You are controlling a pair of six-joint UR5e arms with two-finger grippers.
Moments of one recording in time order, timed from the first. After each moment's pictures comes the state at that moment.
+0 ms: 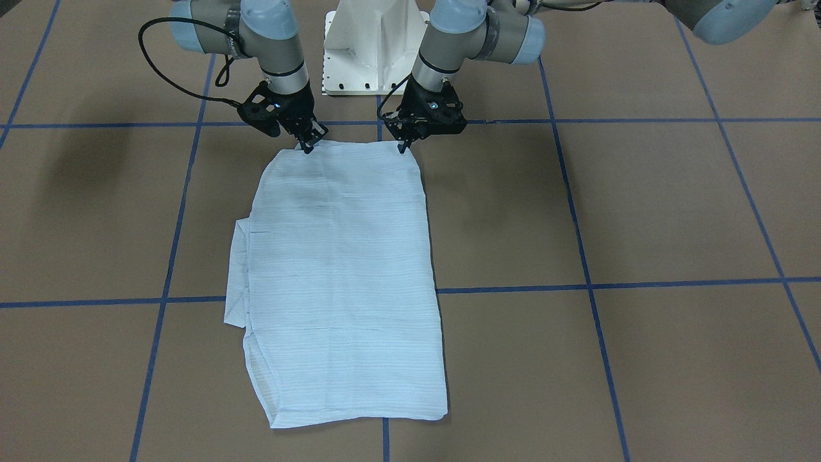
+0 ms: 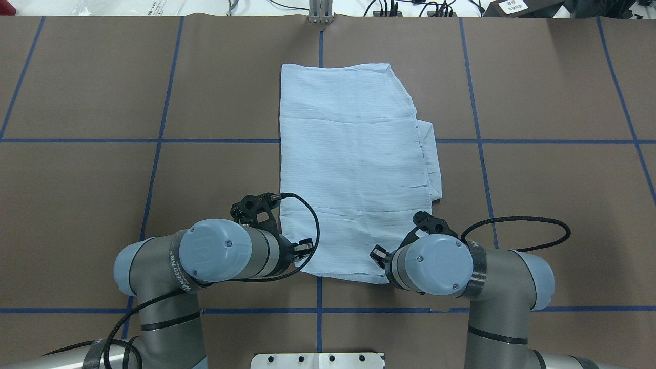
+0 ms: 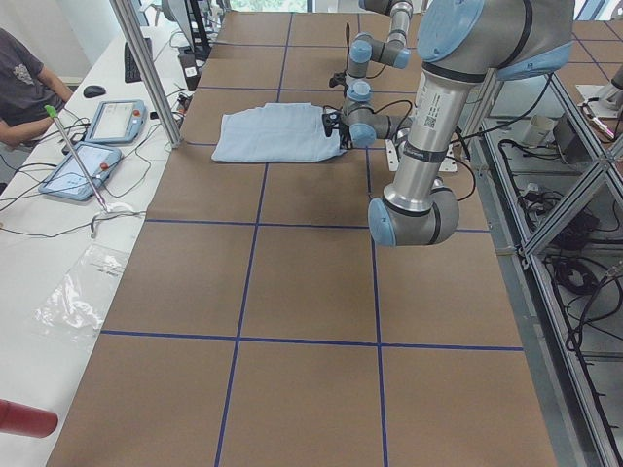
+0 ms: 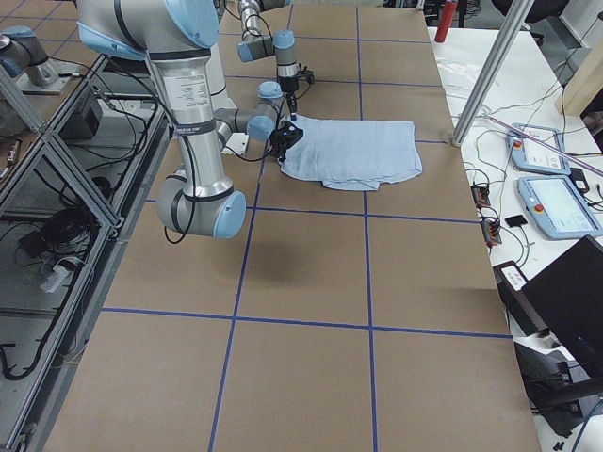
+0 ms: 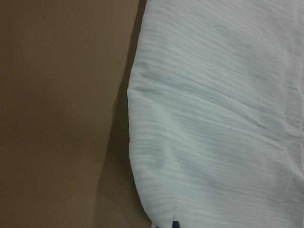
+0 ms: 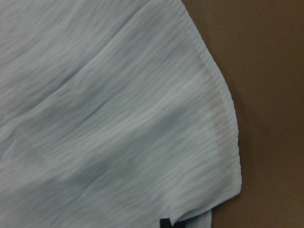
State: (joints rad) left arm -0.29 -2.10 -1.79 -1.90 -1.68 -1.66; right arm 0.26 -1.22 1.91 -1.46 1.66 2.04
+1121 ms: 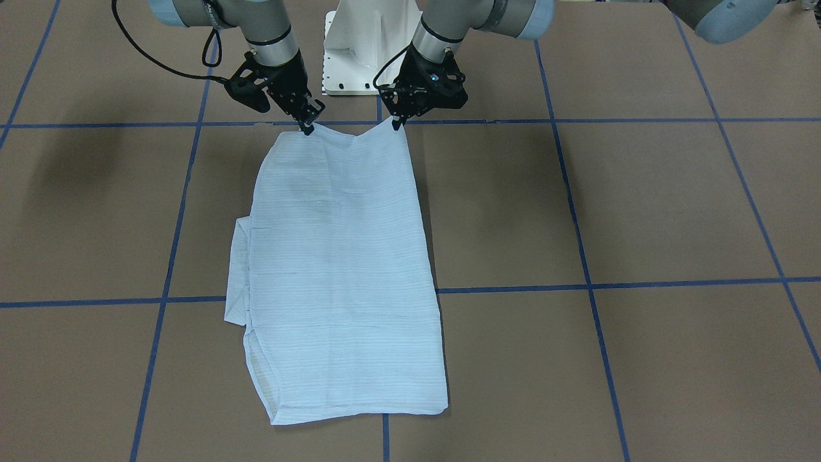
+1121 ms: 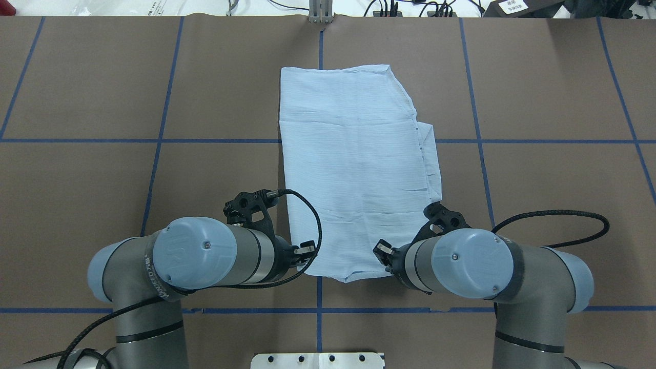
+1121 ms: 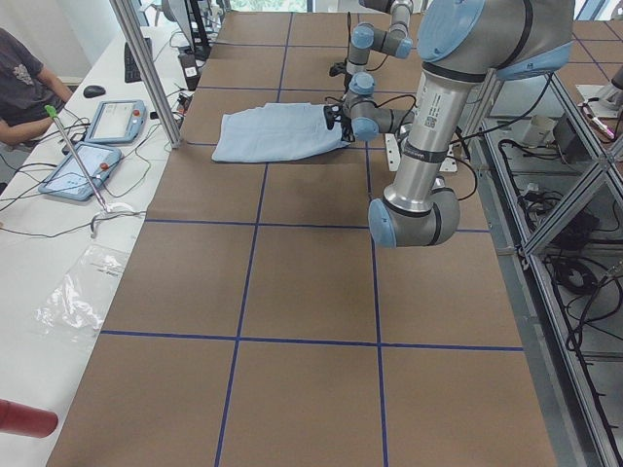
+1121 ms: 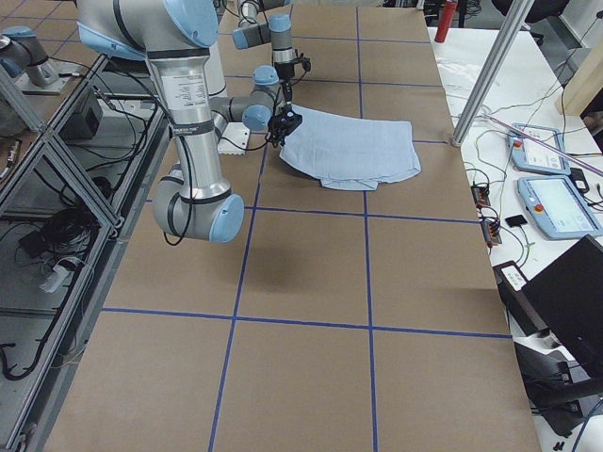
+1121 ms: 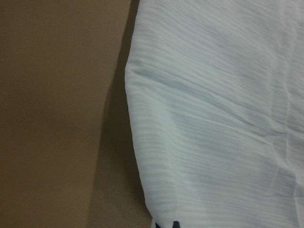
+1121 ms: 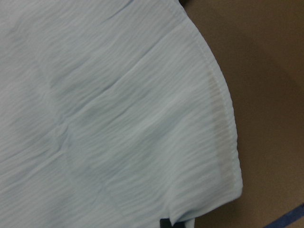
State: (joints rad) left arm -0.29 -2.09 -1.97 -1.79 -1.71 -1.66; right arm 0.28 -1.27 2.08 -1.47 1.67 2.04
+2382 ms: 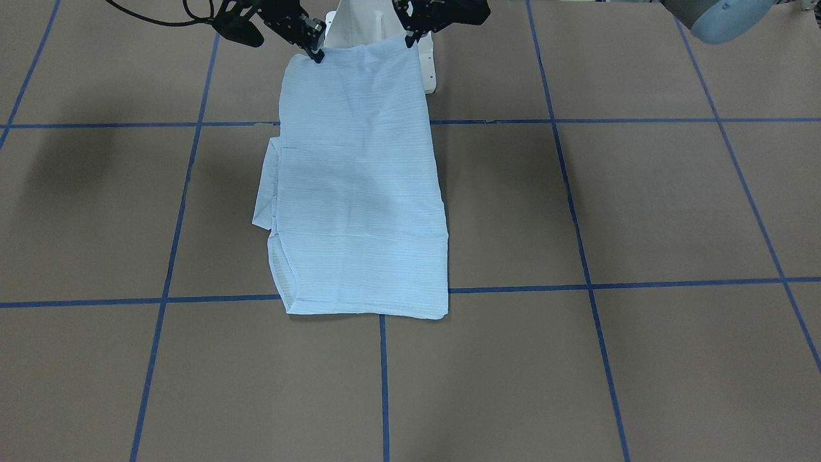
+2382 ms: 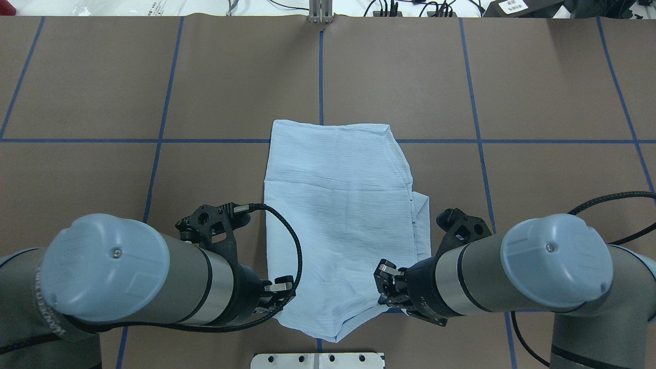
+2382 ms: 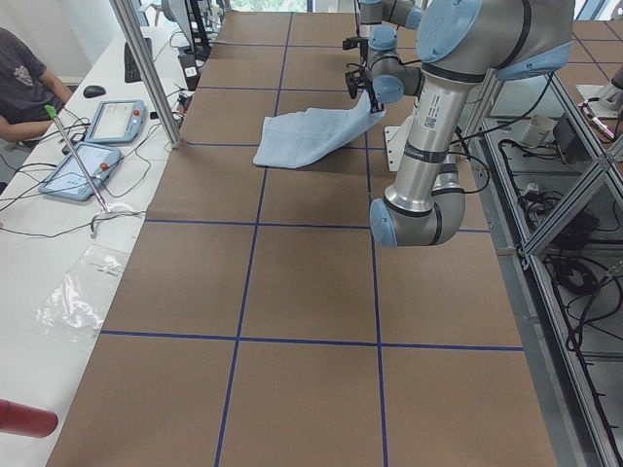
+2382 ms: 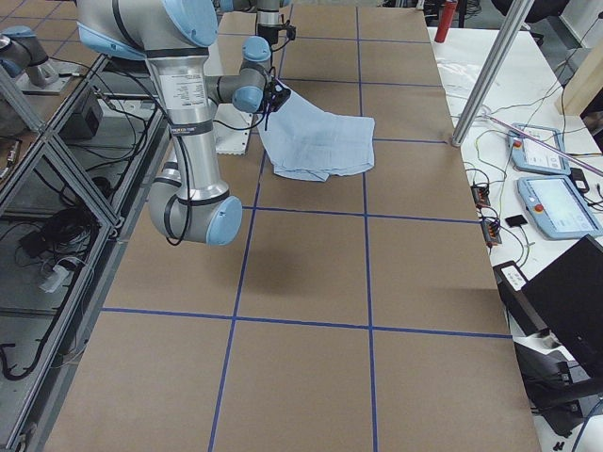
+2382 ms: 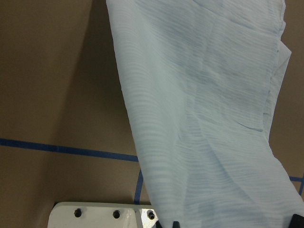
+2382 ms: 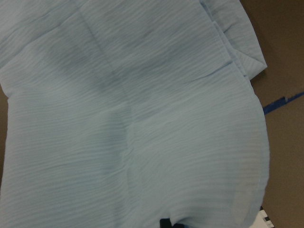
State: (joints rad) left arm -0.27 -2.09 -2.24 -1.45 -1.85 -1.66; right arm 0.31 -1.28 2.27 -1.47 1.89 2.02
